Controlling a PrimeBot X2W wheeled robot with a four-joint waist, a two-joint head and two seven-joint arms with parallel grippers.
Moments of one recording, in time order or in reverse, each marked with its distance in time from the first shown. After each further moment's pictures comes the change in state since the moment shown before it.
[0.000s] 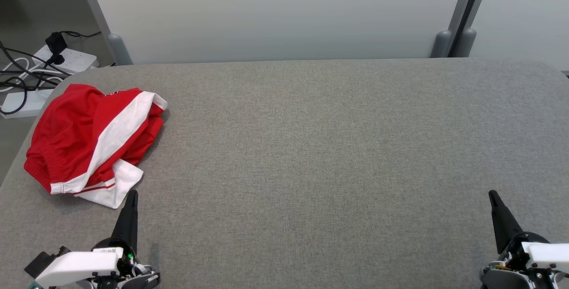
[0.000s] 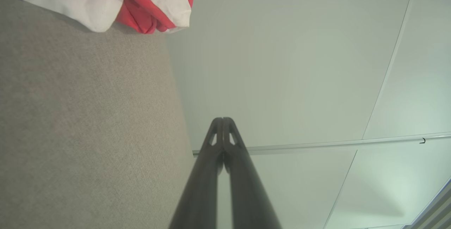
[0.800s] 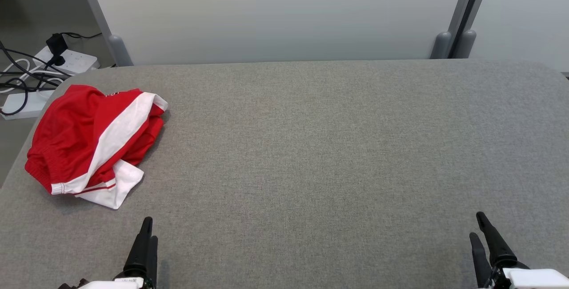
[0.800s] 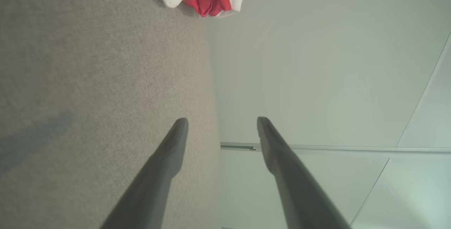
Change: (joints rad) left arm 0.084 -0.022 -0.048 0.057 0.008 0.001 -0.040; right arm 0.072 0.029 0.034 0.049 -0.013 -0.003 -0.021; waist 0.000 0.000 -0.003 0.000
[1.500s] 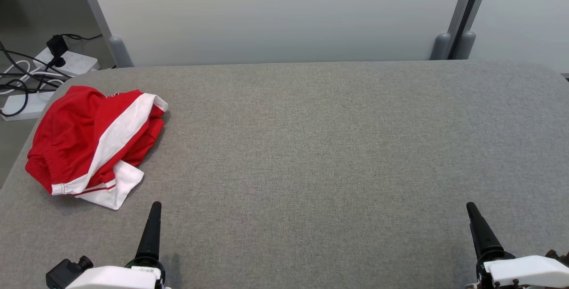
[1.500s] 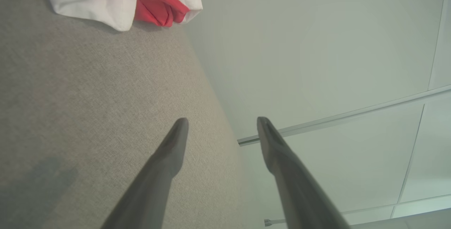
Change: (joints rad) left arm -0.020 0.001 -0.026 -0.054 0.304 0.000 -0.064; right arm -0.026 -0.035 0.076 -0.021 -0.246 0.000 -0.078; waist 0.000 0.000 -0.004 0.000
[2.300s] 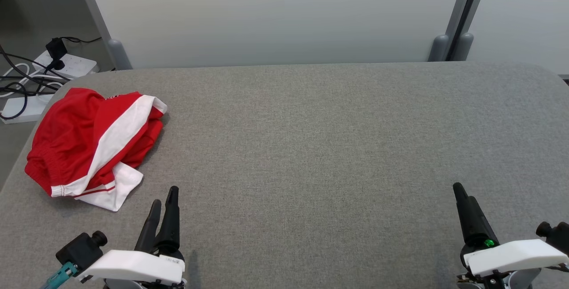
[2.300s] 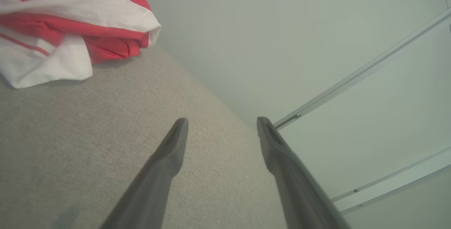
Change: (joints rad) left arm -0.020 0.002 -0.060 -0.076 0.346 0.061 -0.066; right arm -0.020 -0.030 0.076 -0.080 -0.296 0.000 -0.068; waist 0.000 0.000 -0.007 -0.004
